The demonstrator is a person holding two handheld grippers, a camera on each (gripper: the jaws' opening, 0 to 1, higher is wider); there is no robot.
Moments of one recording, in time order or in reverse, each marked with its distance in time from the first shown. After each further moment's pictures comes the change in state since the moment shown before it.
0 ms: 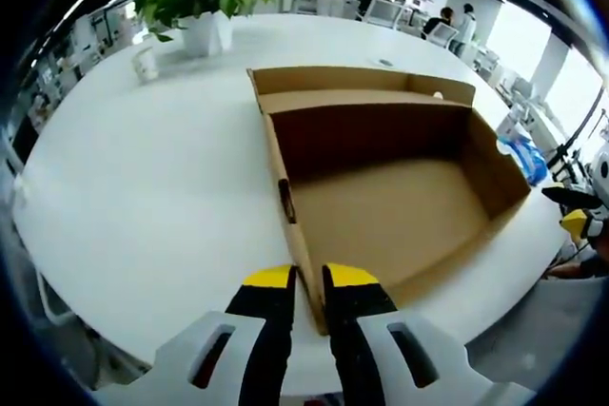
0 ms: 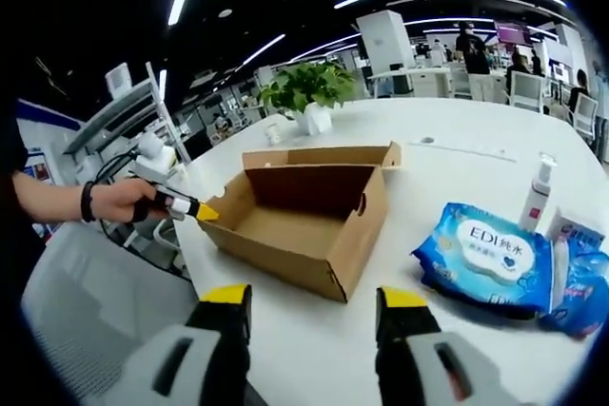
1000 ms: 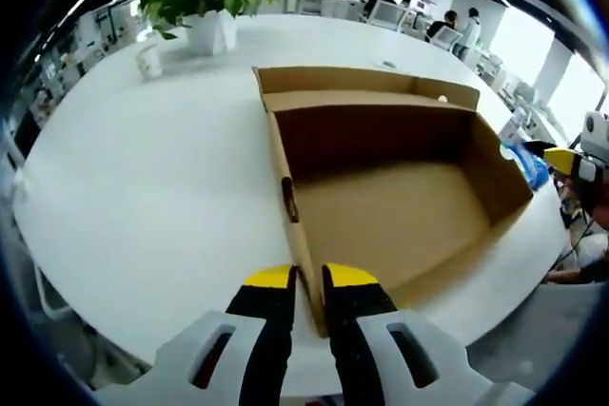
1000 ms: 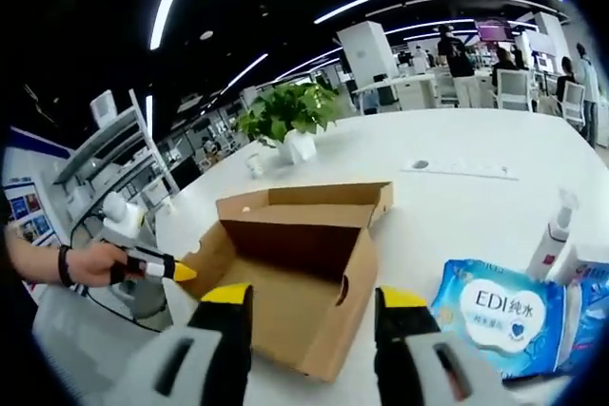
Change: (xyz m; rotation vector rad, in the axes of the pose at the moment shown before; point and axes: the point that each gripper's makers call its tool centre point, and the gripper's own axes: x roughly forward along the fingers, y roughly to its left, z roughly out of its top) left arm -0.006 -0.005 -0.003 -0.024 -0.006 0.002; right arm 0.054 -0.029 0.077 0.076 -0.090 -0.028
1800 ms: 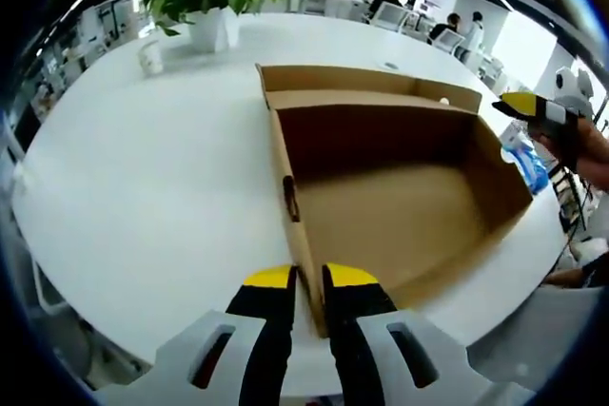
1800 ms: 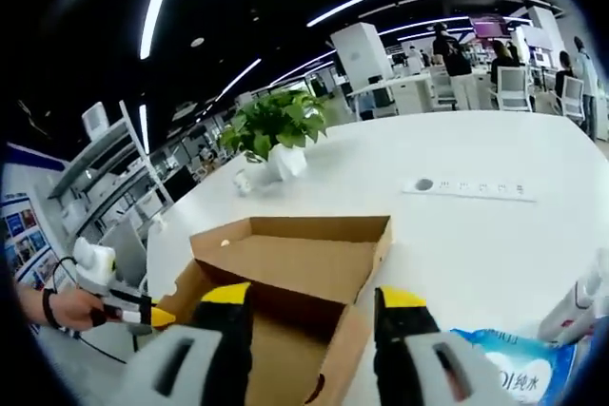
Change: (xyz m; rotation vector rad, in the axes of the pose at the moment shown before) left arm 0.010 0.007 0.001 -0.018 0.002 -0.004; right arm 0.059 -0.020 0.049 0.029 -0.011 -0.008
